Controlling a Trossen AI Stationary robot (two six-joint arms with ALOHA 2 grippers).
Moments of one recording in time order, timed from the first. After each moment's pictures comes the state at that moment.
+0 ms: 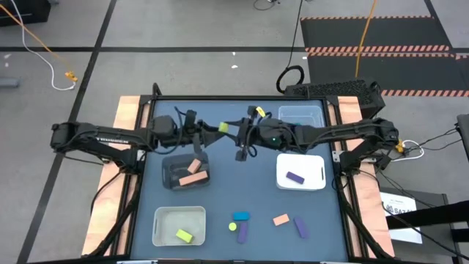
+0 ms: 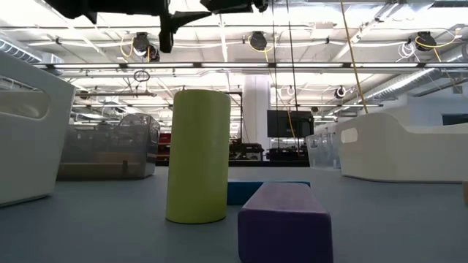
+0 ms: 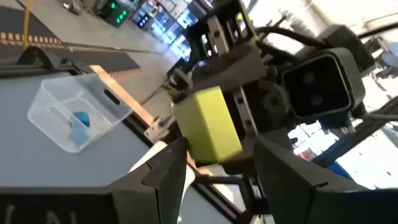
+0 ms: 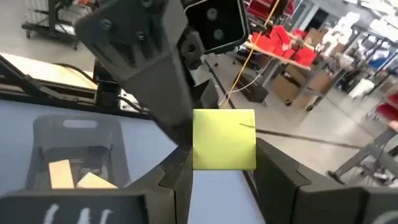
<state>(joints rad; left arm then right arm) 0.09 1.16 0.69 0.53 -0.01 -0.77 0.03 1.56 1.27 0.07 0.37 -0.29</state>
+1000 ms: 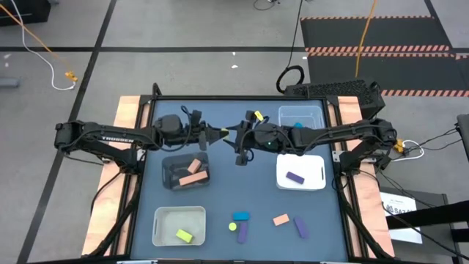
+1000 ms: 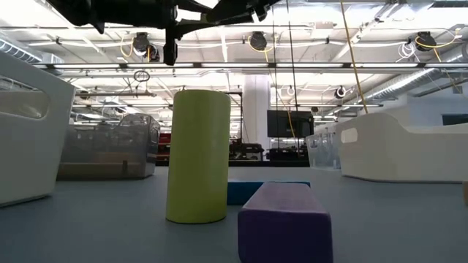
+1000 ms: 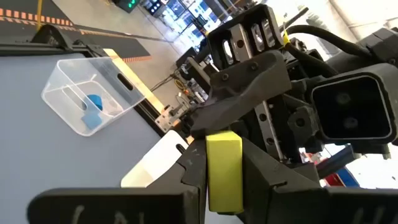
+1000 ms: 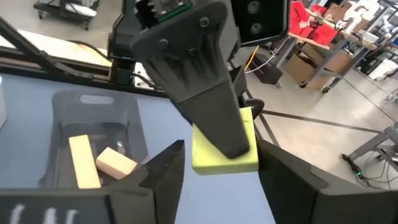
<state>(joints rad) 0.13 1.22 0.69 0.53 0.03 -0.82 0.04 1.58 1.27 -0.02 0.36 -0.24</state>
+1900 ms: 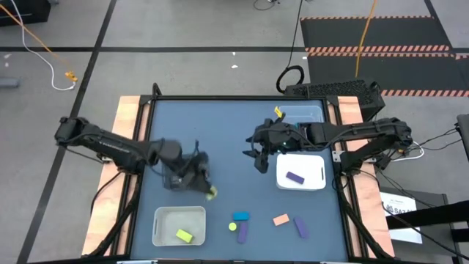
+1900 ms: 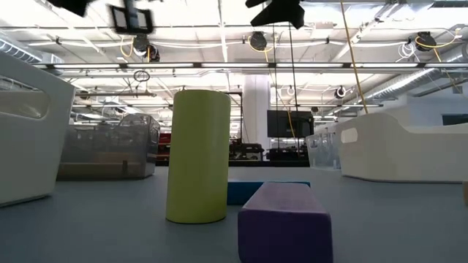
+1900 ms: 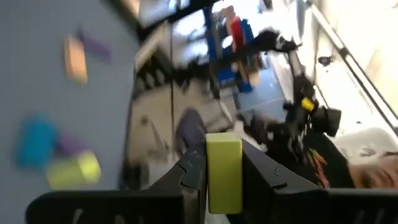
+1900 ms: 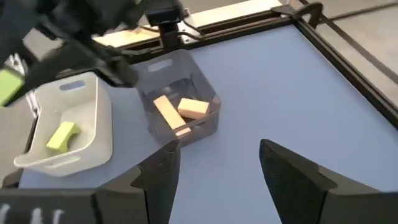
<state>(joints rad) -0.20 1.22 0.70 0.39 0.48 -1.13 0.07 1.40 1.27 -0.44 0.18 0.27</state>
